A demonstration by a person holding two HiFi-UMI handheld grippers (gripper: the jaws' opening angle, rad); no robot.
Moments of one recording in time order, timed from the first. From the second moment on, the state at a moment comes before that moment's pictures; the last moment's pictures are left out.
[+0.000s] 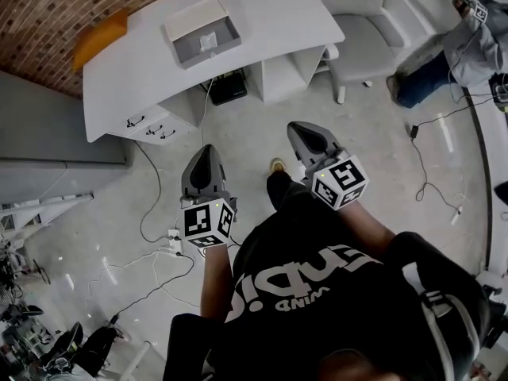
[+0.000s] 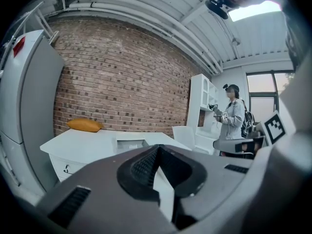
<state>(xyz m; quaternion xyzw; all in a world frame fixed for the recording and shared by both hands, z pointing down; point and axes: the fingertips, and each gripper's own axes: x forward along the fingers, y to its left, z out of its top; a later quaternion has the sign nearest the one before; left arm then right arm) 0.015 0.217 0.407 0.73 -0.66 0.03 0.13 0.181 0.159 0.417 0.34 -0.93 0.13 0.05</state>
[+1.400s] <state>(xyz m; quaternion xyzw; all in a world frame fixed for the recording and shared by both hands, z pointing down) -0.015 0.112 0.398 0.68 -0.72 0.02 0.12 0.143 0.030 0.415 0.27 -0.95 0.13 0.03</state>
